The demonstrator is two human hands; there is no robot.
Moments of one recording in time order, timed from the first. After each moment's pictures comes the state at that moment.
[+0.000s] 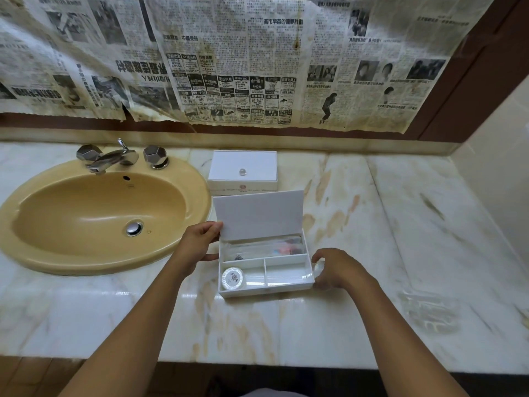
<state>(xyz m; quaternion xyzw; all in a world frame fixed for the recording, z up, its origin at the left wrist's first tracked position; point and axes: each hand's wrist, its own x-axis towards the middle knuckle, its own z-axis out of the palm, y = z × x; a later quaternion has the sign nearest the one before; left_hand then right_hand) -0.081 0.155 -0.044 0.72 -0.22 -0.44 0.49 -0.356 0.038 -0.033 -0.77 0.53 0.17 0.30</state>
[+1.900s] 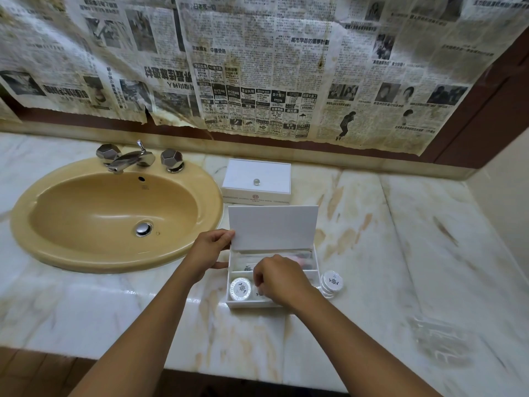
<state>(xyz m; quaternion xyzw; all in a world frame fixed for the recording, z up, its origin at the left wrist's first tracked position) -0.080 0.155 -0.043 0.71 -0.22 -0.45 0.50 -0.253 0.097 -0.012 -0.92 0.32 0.09 0.22</state>
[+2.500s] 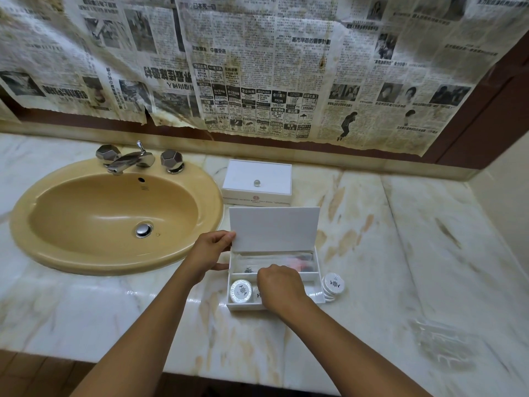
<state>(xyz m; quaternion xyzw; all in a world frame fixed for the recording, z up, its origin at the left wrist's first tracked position) -0.075 0.153 -0.046 0.71 -0.22 -0.45 0.49 -0.251 0.107 -0.015 -0.93 0.31 0.15 0.12</state>
